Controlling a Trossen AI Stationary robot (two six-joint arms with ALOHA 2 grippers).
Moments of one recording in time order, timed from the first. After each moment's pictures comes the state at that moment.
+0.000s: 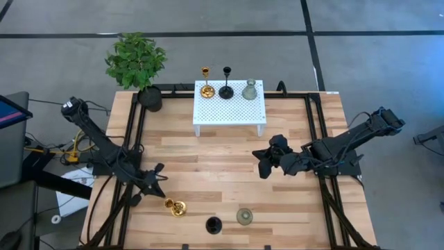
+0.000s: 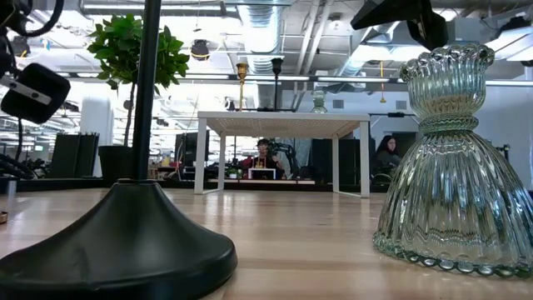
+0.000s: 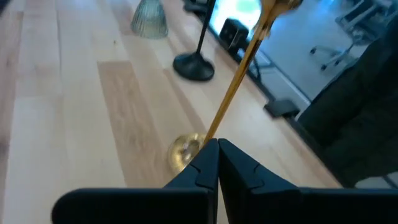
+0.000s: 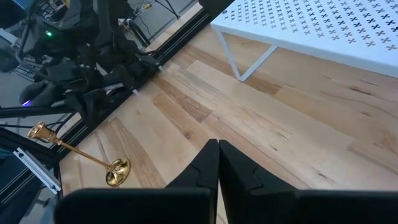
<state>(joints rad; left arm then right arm) -0.82 0.43 0.12 0.05 -0.21 -0.32 0.43 1.20 0.93 -0.38 0.70 0.99</state>
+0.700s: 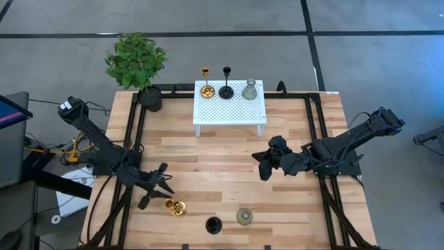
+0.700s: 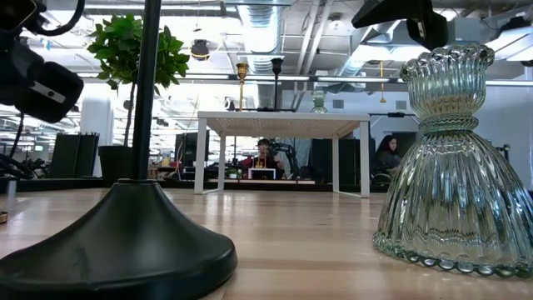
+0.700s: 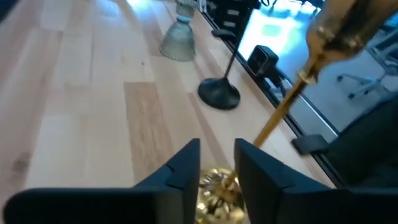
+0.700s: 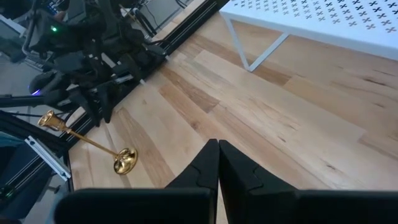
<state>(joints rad) -0.82 0.66 0.12 0.32 -0.34 -0.35 0.44 1.20 0.93 -0.38 0.65 0.99</state>
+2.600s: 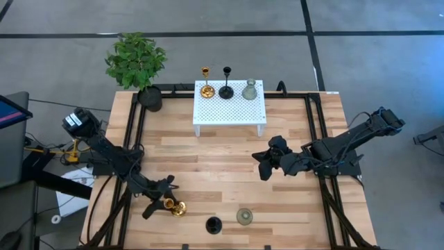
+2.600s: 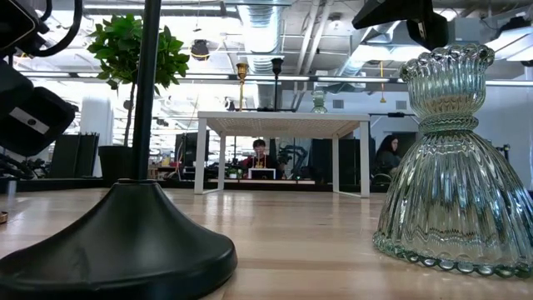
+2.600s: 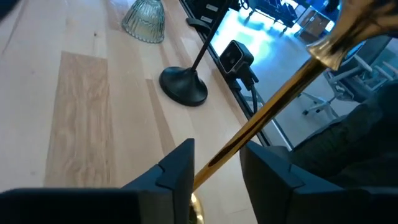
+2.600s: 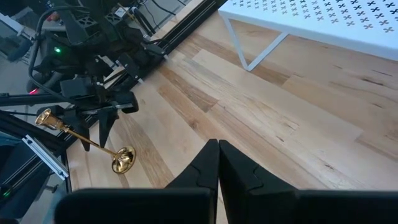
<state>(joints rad) -0.82 1.17 0.12 0.88 -0.23 -0.53 0.44 1.20 0.93 -0.39 0.65 0.99</state>
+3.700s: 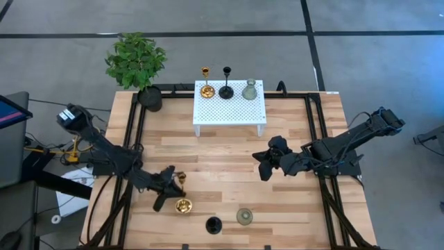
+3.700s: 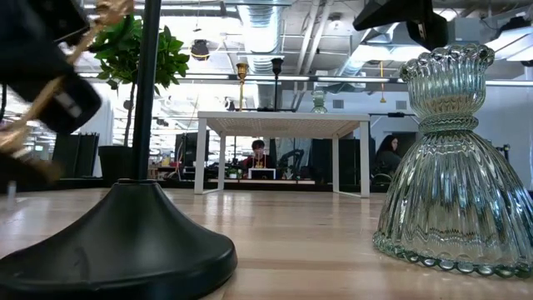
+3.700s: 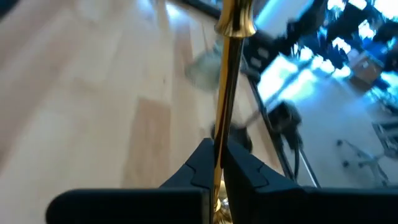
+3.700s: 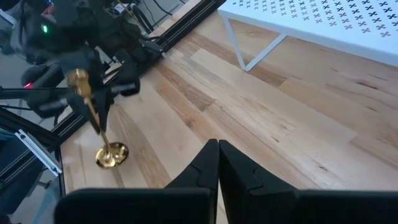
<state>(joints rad) -0.70 0.97 0.21 0.58 -0.36 -0.61 0.44 1.20 0.93 -0.40 0.65 0.96</state>
